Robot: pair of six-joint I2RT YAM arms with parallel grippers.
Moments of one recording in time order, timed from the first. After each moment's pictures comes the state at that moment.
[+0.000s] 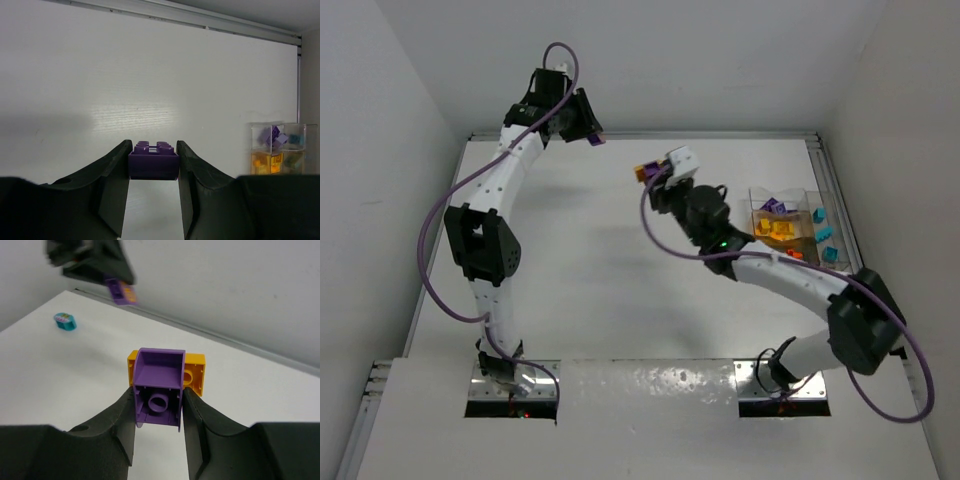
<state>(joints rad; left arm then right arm) -0.21 2.03 2.11 -0.72 0.16 -0.49 0.78 1.46 0.90 0.57 0.33 -0.06</state>
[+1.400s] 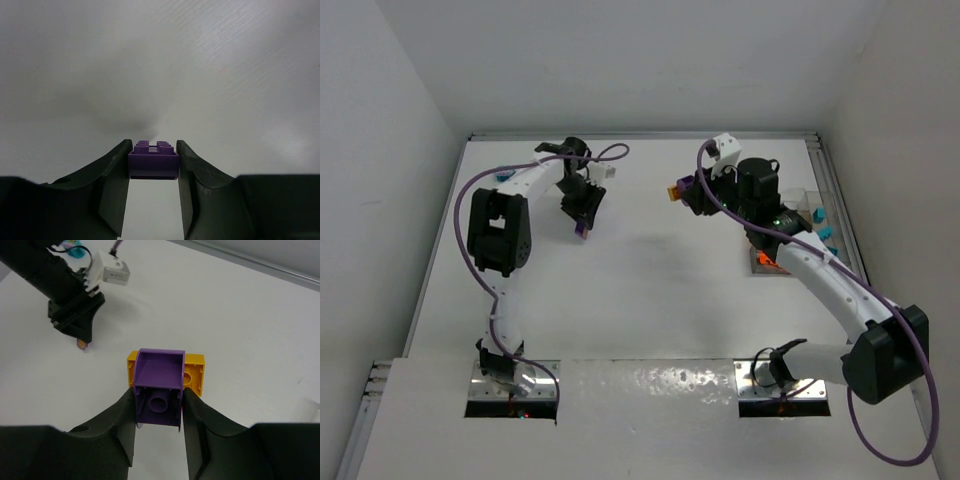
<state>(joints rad) -0.24 2.15 1.78 -1.05 0.27 0.32 0.42 1.26 0.99 -0.06 -0.19 0.07</state>
